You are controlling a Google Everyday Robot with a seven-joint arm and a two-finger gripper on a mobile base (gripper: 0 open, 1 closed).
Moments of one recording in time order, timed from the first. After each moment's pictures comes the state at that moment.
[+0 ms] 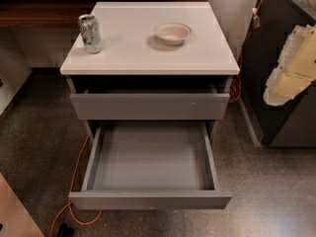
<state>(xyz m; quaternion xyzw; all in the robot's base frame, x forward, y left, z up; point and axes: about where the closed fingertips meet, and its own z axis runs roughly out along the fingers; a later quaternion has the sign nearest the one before) 0.404 -0.169 1.087 -0.61 0.73 -0.13 0.27</state>
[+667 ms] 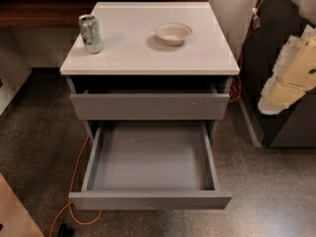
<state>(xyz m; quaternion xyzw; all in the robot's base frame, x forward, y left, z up) 0.397 -0.162 1.079 -0.61 0.73 -0.12 0.27</state>
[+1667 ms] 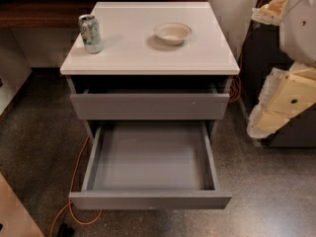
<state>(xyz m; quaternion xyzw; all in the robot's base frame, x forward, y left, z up) 0.387 -0.152 1.044 -0.62 0.74 -0.10 0.26</state>
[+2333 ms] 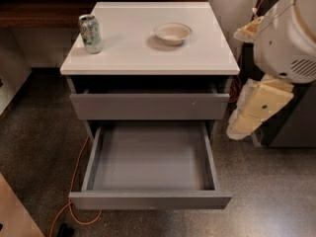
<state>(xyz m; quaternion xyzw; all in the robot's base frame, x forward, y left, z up) 0.412 -0.144 1.007 -0.62 0.74 -0.06 0.26</state>
